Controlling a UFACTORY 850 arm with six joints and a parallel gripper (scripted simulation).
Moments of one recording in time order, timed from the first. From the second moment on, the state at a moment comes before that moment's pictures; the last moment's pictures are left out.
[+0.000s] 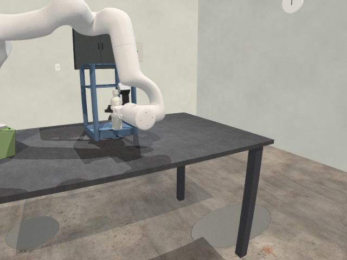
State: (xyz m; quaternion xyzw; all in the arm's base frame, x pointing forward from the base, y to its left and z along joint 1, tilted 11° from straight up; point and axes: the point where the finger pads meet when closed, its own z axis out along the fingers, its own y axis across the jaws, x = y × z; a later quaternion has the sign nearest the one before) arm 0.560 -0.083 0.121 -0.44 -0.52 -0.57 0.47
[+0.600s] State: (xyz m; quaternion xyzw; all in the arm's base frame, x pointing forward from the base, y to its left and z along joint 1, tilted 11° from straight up) arm 0.561 -0.037 0.124 -0.44 -0.52 -0.56 0.47
